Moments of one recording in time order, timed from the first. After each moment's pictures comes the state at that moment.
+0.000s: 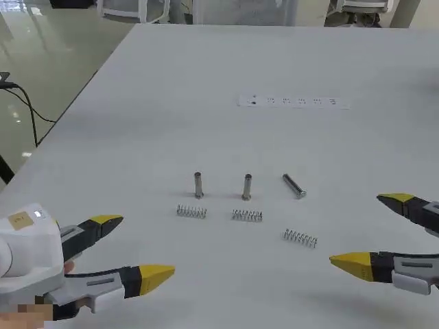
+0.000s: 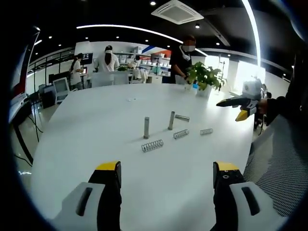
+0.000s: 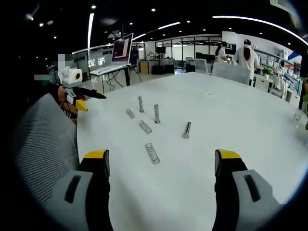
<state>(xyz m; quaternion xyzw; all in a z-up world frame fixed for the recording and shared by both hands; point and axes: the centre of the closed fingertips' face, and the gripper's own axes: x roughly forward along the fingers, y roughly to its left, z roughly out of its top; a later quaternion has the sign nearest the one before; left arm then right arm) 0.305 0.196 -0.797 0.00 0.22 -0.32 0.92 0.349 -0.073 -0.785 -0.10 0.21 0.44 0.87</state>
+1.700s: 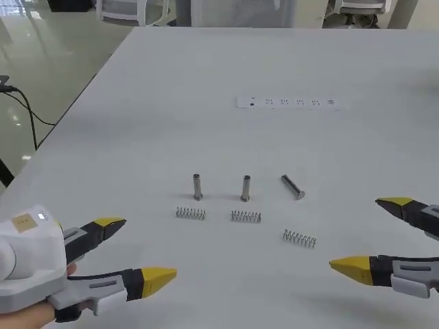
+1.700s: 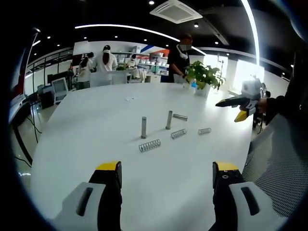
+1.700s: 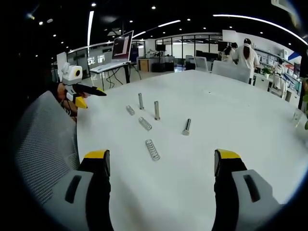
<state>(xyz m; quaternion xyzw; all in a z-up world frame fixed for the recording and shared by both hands) 0.306 0.189 -0.794 0.00 0.22 -0.32 0.92 0.349 -0.079 -0.786 -0.11 0.22 0.44 0.87</state>
